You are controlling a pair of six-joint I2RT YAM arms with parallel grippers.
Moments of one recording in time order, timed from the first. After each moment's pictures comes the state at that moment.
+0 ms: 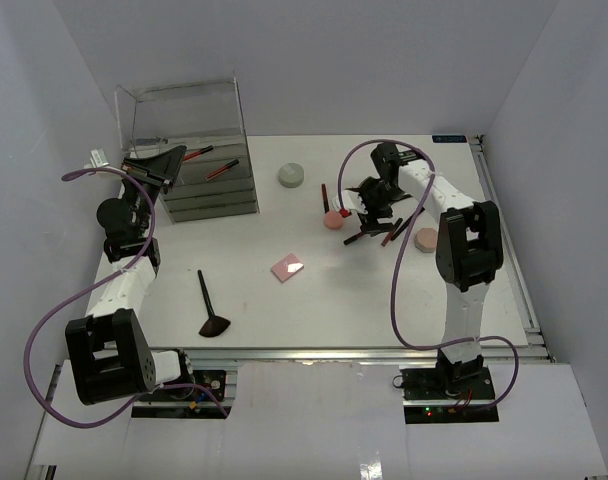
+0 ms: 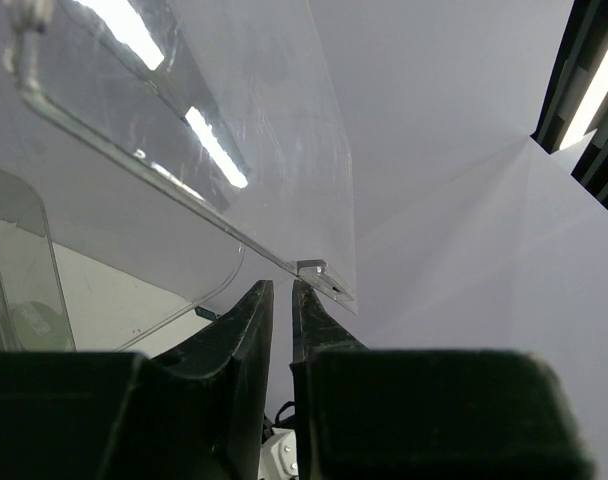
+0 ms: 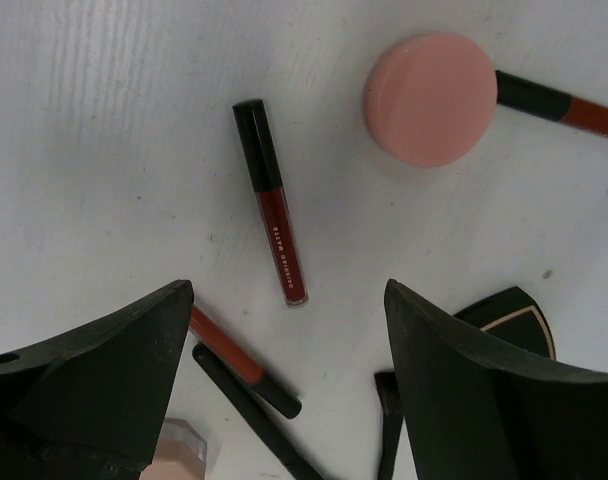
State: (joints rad) left arm 0.20 1.26 0.72 0.99 0.47 -1.31; right arm 0.34 2.03 1.71 -1.07 -0.46 -1.64
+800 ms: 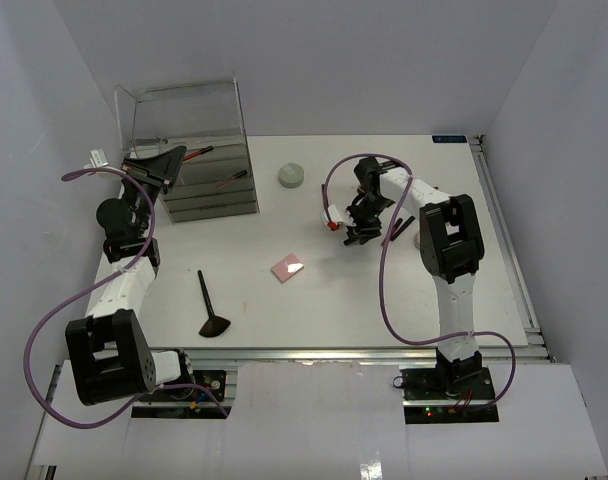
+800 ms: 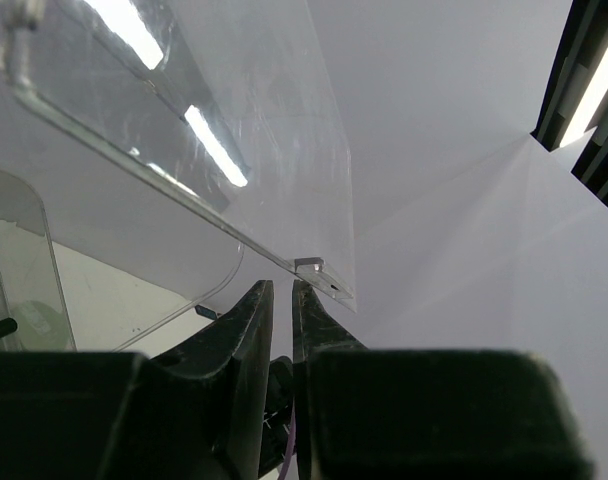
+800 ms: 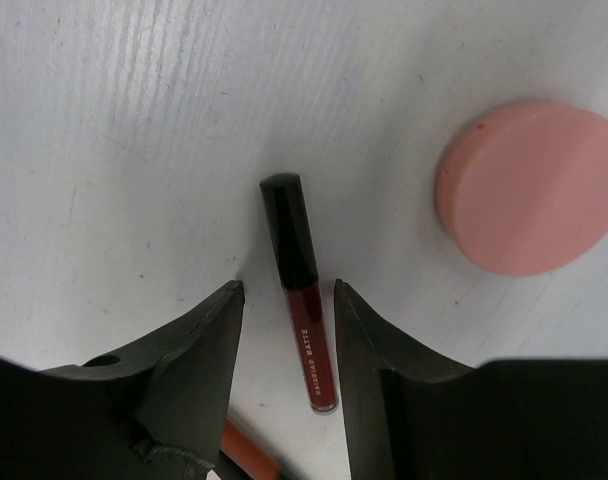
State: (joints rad) left arm 0.20 1.26 0.72 0.99 0.48 -1.31; right arm 0.38 2.18 1.73 -1.07 -0.42 -1.62
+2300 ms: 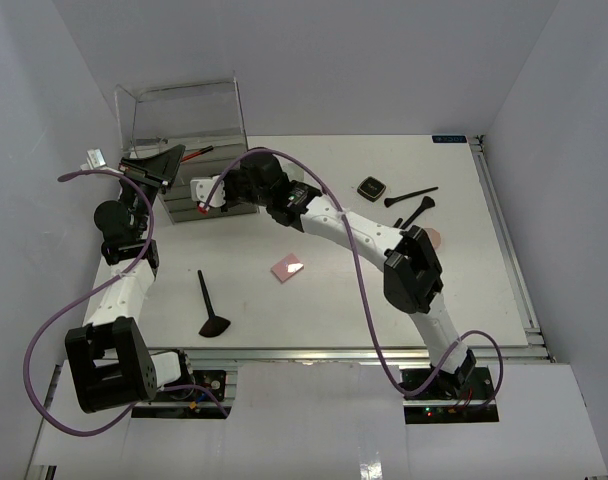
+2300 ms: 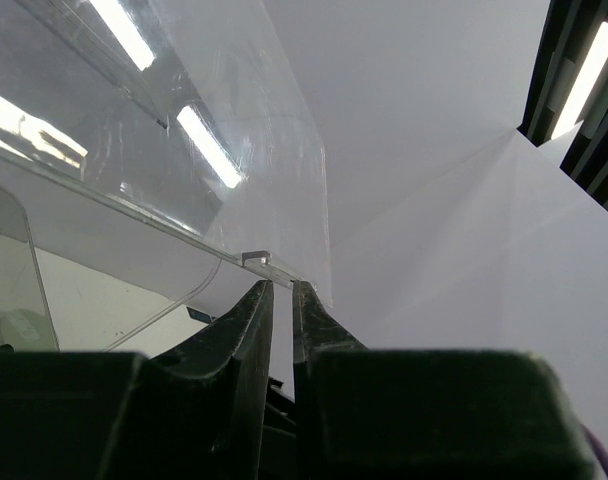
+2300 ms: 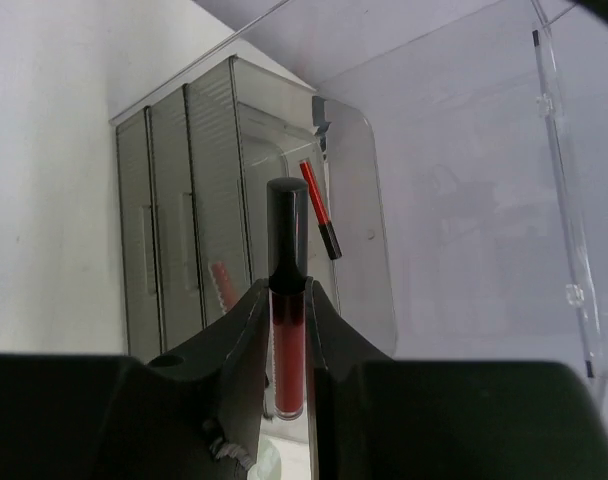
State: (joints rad) left arm 0.21 1.22 0.72 0.98 0.48 -1.31; right arm 0.96 2.15 2.02 -0.13 -0.25 -1.04
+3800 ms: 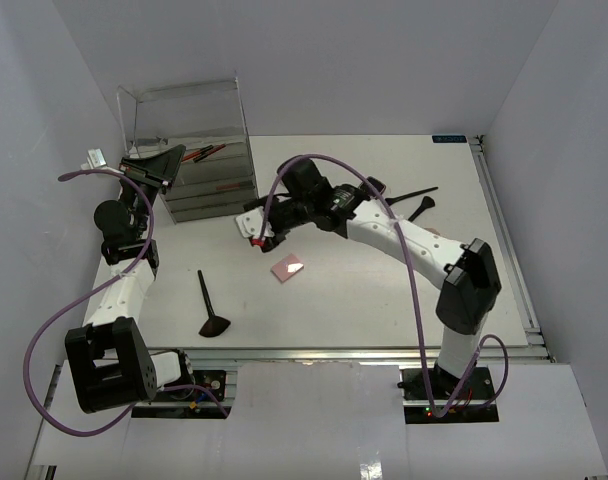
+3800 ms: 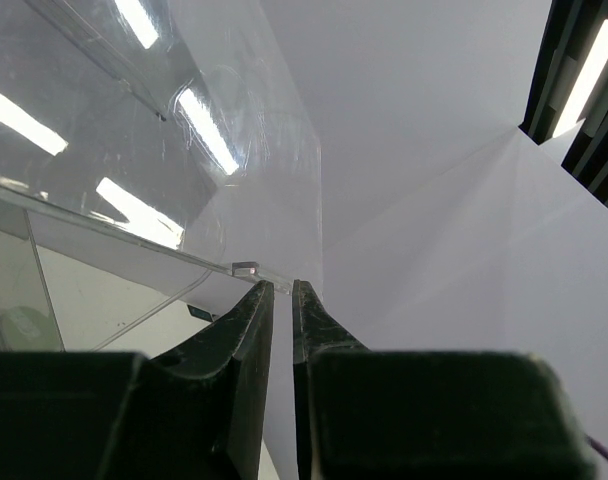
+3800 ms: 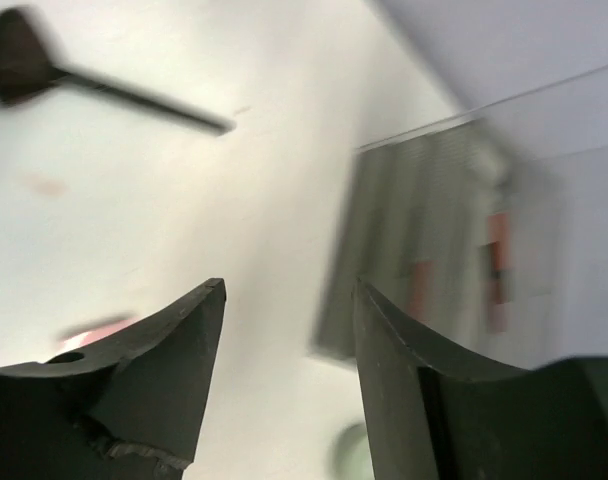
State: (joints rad) left arm 0.21 1.22 0.72 0.97 0.48 -1.31; right arm 0.92 1.85 1.74 -0.45 -0.62 -1.18
